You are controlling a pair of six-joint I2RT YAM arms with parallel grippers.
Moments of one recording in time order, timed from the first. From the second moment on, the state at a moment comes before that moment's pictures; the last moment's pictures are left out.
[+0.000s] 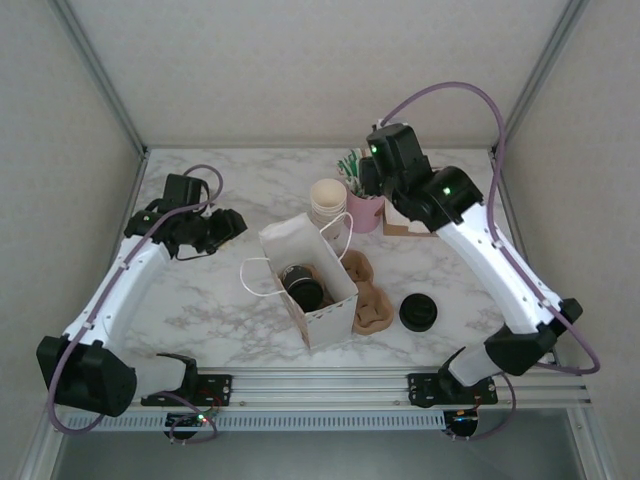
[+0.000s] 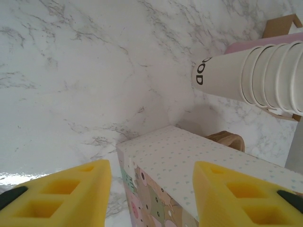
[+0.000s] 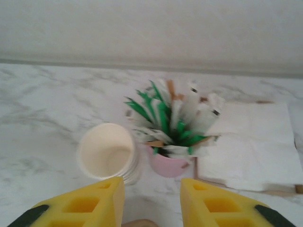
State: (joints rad) left arm -0.22 1.24 1.16 -0.88 0.28 -0.71; right arm 0.68 1.51 1.84 -1.01 0.41 0.36
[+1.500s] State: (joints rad) left arm -0.22 1.18 1.19 -0.92 0.30 -0.70; right arm 0.46 1.90 1.92 -0.91 0.20 0.22
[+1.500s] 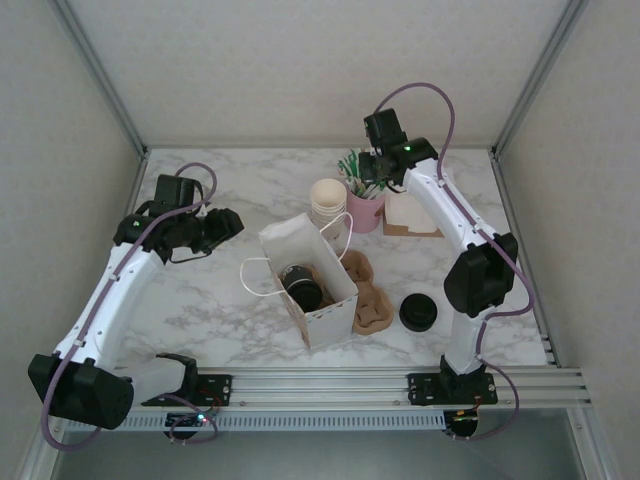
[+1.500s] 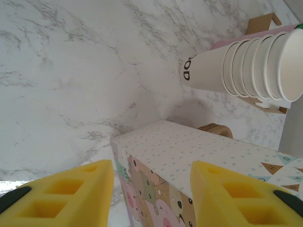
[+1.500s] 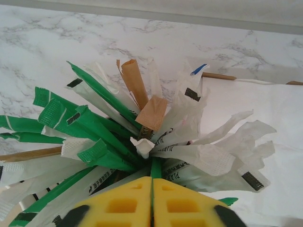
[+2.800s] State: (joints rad) left arm -0.23 1.18 1.20 -0.94 0.26 -0.70; right arm 0.89 1.18 1.94 -1.11 0.00 0.33
